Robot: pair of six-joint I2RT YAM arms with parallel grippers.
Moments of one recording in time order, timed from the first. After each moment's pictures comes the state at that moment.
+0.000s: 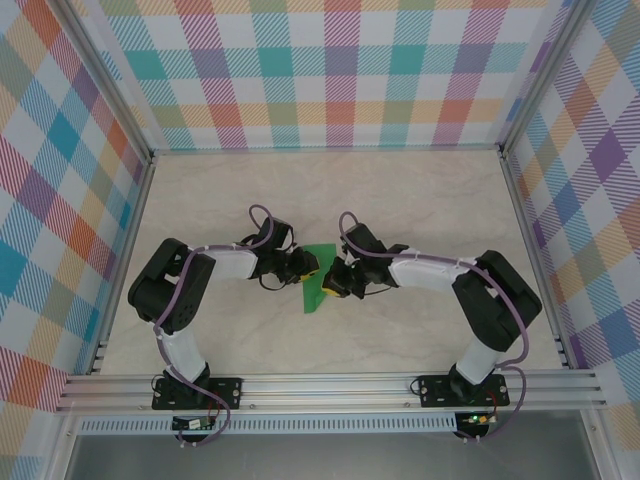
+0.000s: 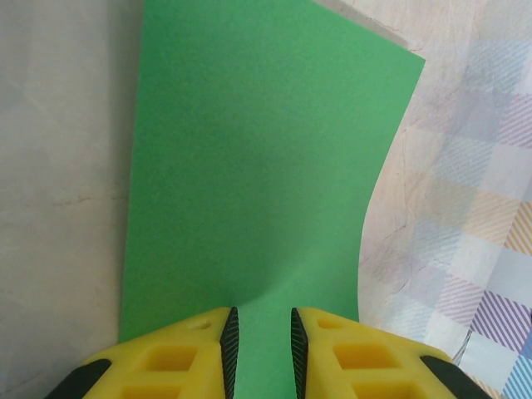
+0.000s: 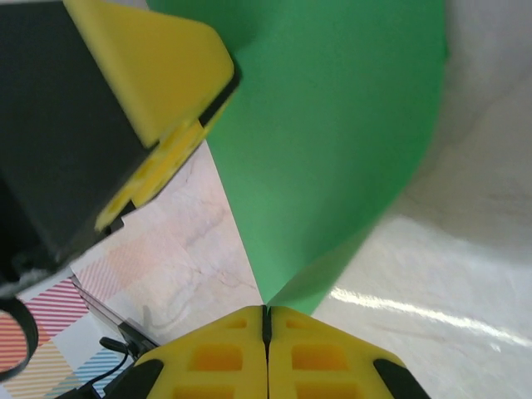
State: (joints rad) left arm -0.49 1.81 0.87 0.00 0.50 -0.93; right arm 0.74 1.69 0.92 -0.24 -0.46 1.13
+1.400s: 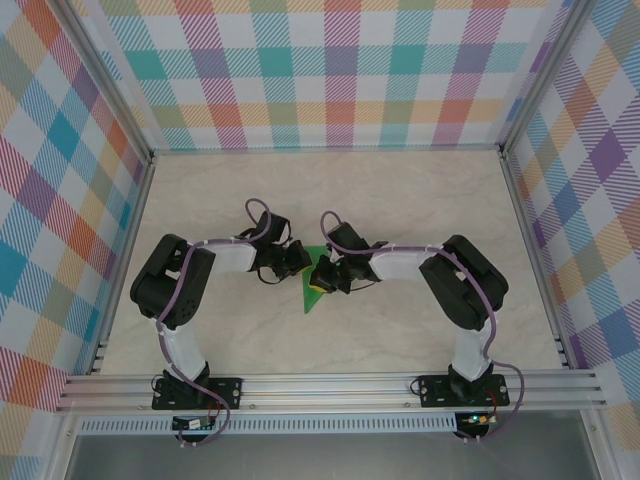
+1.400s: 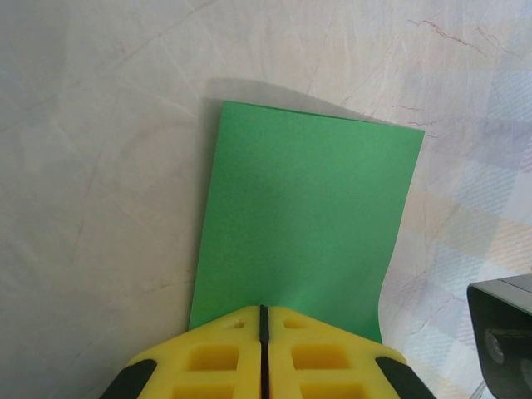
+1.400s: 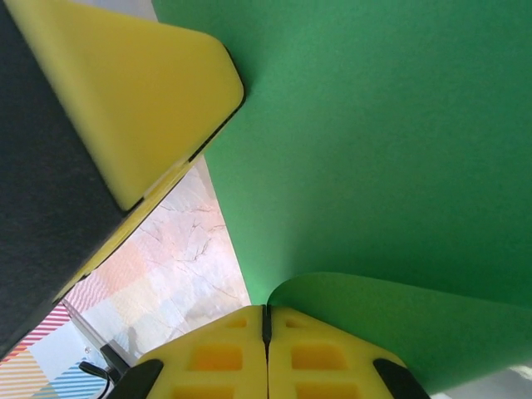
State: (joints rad) left arm -0.45 1.84 0.93 -0.07 0.45 -0.89; right arm 0.76 1.89 1.02 -0.12 -0.47 1.07
